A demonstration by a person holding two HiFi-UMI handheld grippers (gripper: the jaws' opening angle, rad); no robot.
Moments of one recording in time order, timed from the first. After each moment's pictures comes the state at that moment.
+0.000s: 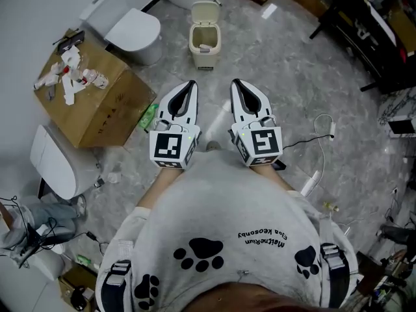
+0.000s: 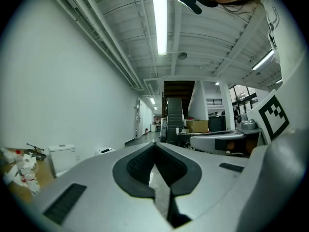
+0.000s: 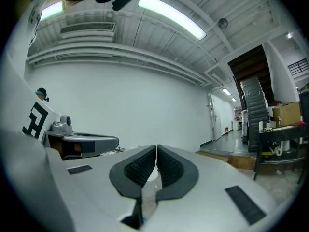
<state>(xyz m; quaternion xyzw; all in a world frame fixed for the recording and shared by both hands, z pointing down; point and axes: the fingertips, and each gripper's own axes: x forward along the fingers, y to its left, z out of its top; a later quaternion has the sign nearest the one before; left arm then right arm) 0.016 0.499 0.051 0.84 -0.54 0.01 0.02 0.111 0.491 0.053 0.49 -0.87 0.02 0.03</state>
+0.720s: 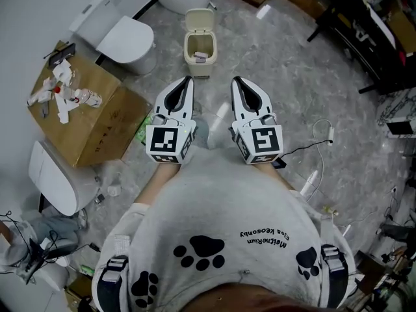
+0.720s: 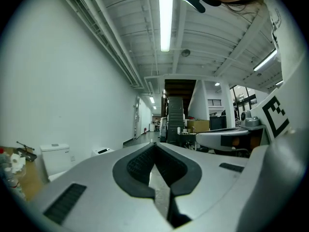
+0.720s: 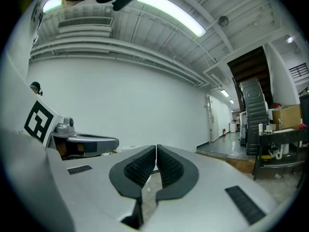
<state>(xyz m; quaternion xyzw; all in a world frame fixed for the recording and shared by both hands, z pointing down) 0.009 0.387 0.072 0.85 -0.53 0.01 0.03 0.115 0.388 0.066 0.51 -0.86 0.01 0.03</state>
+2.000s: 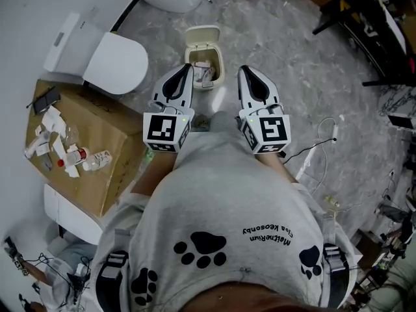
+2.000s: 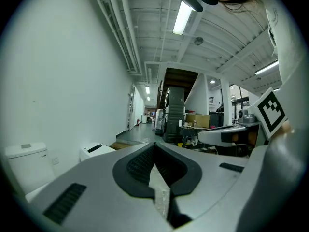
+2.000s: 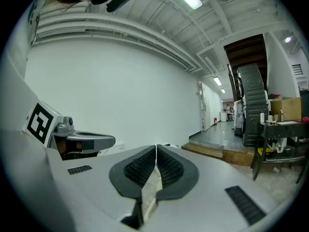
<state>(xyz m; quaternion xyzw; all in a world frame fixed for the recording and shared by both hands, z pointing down) -0.070 0.020 0.116 0.88 -0.47 0.05 0.07 0.050 0.033 0.111 0.56 -0.83 0.07 0.07</state>
